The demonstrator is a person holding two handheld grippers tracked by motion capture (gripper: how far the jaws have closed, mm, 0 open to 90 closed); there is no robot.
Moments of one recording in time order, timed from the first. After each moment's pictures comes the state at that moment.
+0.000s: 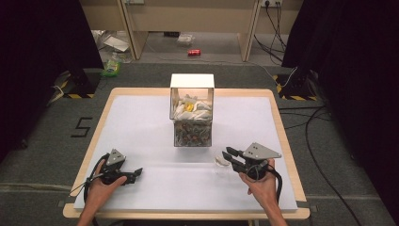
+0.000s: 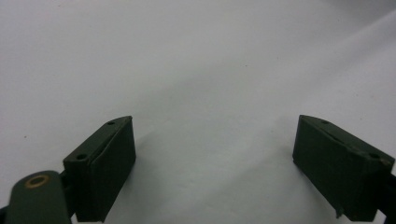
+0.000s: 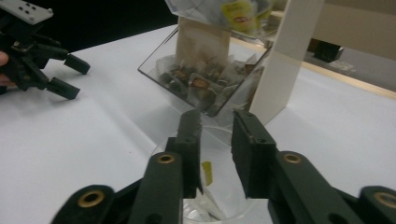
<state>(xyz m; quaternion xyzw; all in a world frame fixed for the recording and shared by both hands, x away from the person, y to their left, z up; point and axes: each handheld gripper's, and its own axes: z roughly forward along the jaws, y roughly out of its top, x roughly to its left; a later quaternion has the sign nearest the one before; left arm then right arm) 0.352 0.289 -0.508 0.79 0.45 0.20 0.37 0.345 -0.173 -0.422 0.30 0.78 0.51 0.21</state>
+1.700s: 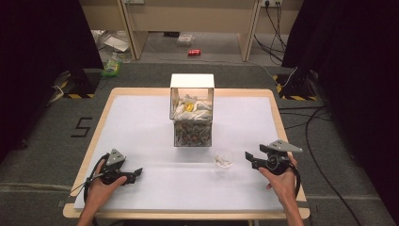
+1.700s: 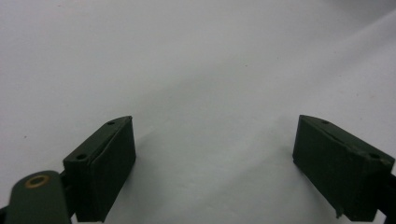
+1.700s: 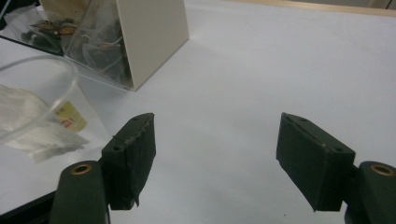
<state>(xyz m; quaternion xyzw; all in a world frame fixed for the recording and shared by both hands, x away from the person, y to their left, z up) 0.352 0.289 -0.508 0.79 0.45 0.20 0.37 0.372 -0.244 -0.453 0.45 0.75 0.44 0.20</state>
